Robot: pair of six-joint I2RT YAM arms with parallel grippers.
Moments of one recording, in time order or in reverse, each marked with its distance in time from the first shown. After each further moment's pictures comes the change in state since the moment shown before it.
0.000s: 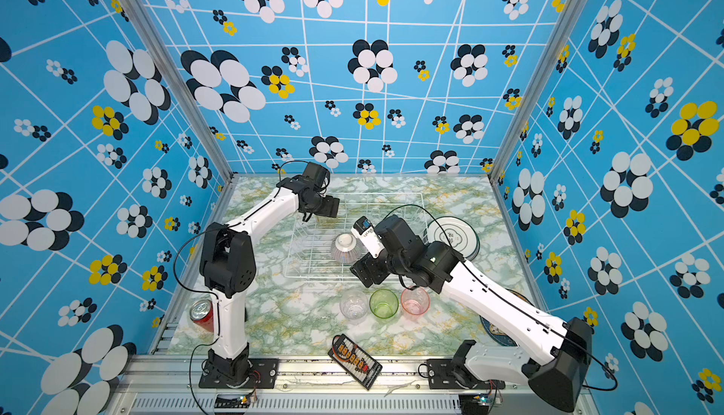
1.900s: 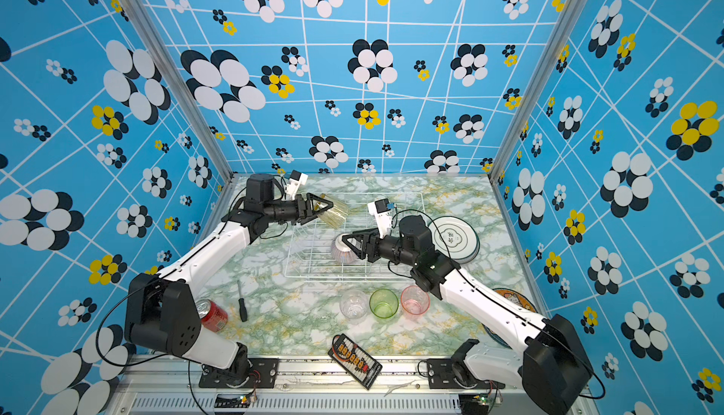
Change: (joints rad) left arm 0.168 -0.560 -0.645 0.647 0.956 -0.513; right arm -0.182 0.005 -0.357 0.958 -0.386 0.529
